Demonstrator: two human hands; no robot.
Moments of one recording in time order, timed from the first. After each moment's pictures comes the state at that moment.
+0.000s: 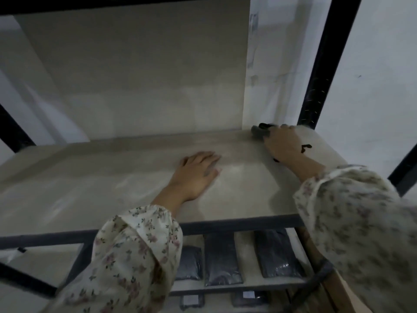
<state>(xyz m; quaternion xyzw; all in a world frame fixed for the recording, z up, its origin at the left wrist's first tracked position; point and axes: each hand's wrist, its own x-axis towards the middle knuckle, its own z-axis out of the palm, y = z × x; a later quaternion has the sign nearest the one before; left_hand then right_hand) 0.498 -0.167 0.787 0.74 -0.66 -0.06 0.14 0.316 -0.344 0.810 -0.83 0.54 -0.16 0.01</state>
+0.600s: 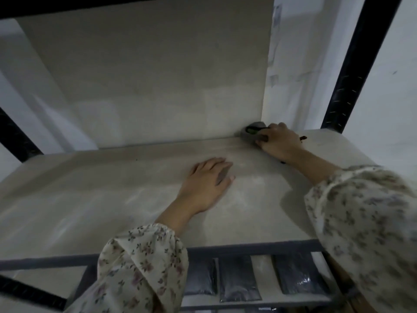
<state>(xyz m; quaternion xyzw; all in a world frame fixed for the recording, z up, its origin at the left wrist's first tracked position) 0.519 -0.176 0.784 0.73 -0.66 -0.05 0.19 0.366 -0.363 0.813 -0.89 0.44 -0.13 0.05</state>
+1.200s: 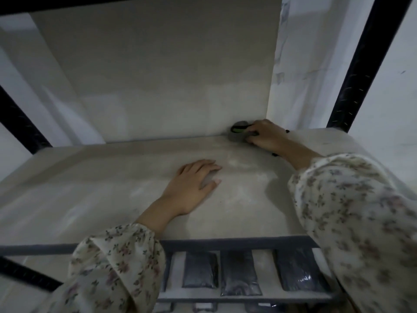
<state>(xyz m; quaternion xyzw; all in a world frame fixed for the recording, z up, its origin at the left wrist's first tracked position) 0.544 -0.137 0.785 0.72 -0.67 -0.06 0.18 0.399 -0.362 0.823 -0.92 0.35 -0.13 0.14</state>
